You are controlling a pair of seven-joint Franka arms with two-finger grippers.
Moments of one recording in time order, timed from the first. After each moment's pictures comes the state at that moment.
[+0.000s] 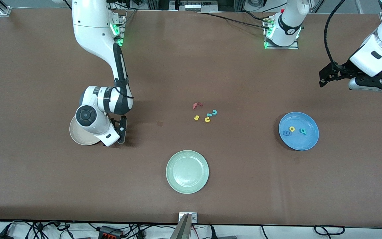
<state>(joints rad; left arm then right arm) -0.03 -0.04 -0.07 -1.70 0.00 1.68 -0.02 0.87 0.82 -0.69 -1.76 0.52 2.31 -1.59</state>
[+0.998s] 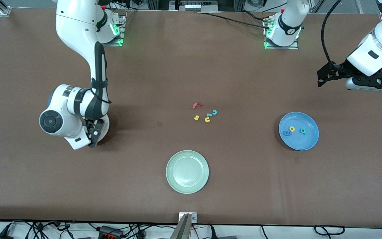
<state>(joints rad) -0.04 -0.04 -0.07 -1.70 0.00 1.68 -0.02 0.87 0.80 -0.90 -1.72 0.52 1.96 -1.46</state>
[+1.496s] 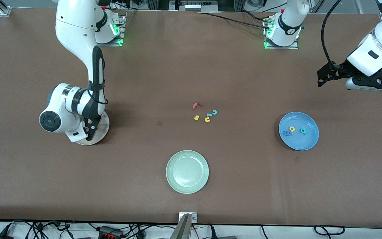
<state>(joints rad) -0.04 -0.04 -0.07 -1.70 0.00 1.68 -0.02 0.87 0.81 -0.90 -1.83 0.54 1.97 -1.45</state>
